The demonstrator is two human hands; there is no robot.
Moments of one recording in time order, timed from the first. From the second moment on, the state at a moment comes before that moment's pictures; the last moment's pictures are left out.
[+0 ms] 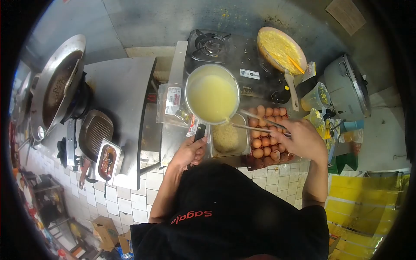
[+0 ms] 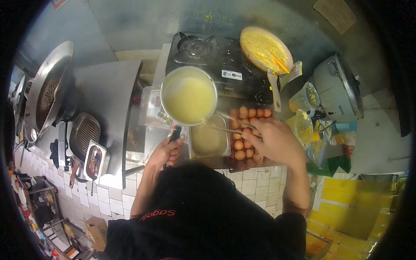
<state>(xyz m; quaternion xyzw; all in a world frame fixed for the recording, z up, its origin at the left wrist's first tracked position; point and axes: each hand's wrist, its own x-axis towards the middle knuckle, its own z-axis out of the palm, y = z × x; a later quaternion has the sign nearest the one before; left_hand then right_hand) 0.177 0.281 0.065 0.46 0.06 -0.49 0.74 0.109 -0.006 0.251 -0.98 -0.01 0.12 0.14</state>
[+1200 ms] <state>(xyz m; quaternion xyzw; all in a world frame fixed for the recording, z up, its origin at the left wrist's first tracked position) 0.177 0.276 0.064 0.46 0.08 -0.50 0.73 0.124 -0.033 0.165 -0.81 0.18 0.09 0.56</state>
